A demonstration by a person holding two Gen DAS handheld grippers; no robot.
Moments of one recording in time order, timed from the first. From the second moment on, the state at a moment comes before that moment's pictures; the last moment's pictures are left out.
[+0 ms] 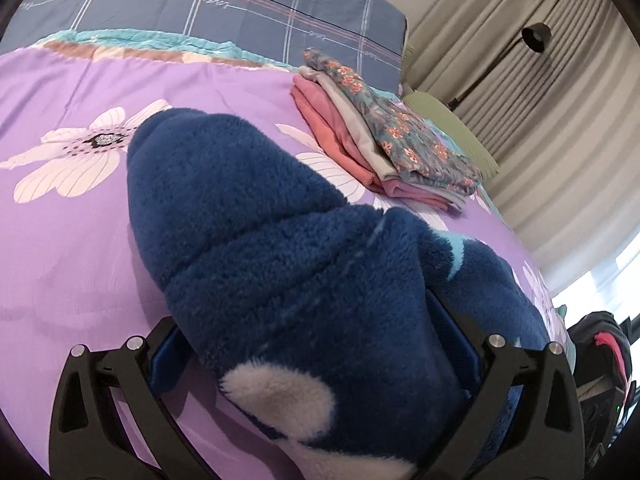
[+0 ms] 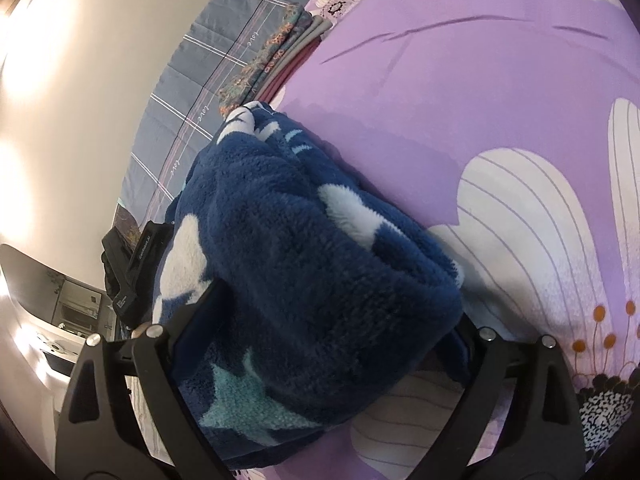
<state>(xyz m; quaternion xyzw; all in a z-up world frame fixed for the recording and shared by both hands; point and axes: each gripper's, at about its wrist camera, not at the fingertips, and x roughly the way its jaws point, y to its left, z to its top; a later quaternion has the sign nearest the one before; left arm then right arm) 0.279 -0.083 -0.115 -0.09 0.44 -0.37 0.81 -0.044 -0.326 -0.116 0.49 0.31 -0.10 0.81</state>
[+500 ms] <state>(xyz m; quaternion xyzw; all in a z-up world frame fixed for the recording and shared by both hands) 0.244 -0.061 -0.042 -0.08 0.34 -0.41 0.84 -0.027 -0.317 -0.040 0.29 0.27 -0.02 0.92</state>
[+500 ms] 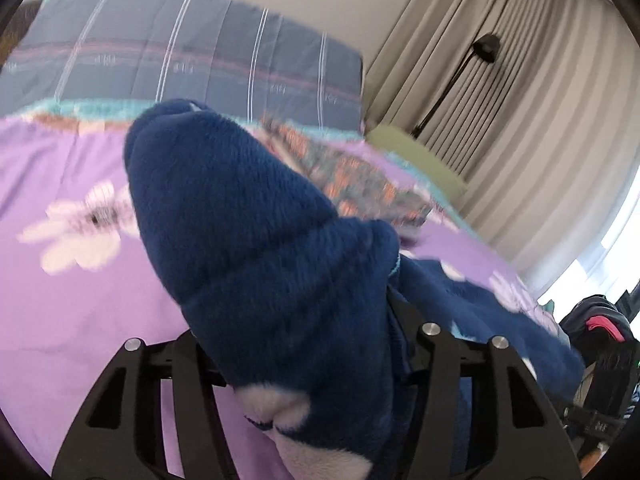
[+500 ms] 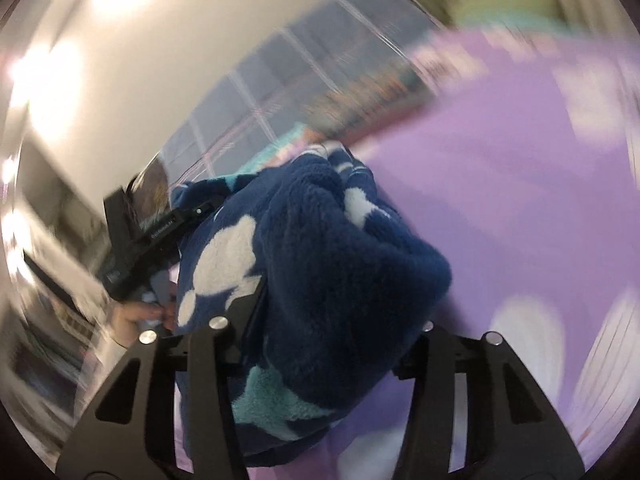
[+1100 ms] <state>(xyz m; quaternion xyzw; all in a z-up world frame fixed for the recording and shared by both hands) 0.337 0.073 0.069 -0.07 0.24 -0.18 0.95 0.315 -0.256 0.074 0.08 0.29 0.14 0.94</state>
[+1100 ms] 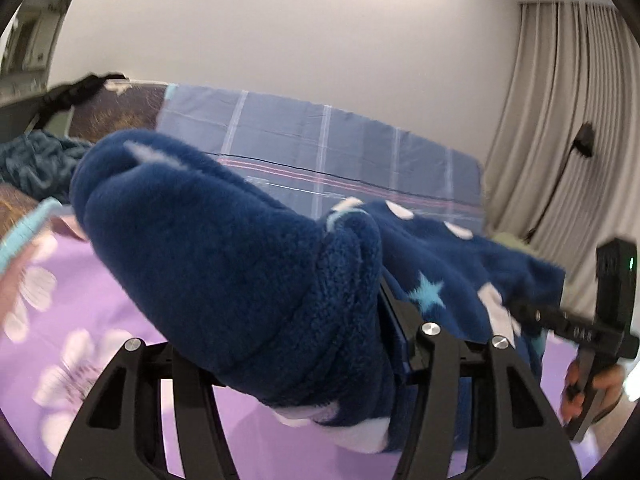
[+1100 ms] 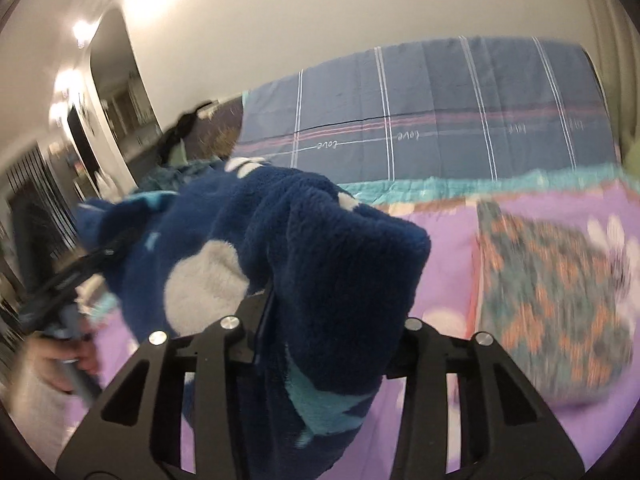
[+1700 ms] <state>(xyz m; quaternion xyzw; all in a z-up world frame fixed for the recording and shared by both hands) 0.431 0.125 -0.085 -0.10 0.39 -0.02 0.91 0.454 -0.193 -0.061 -0.02 0.37 0.01 0.93</state>
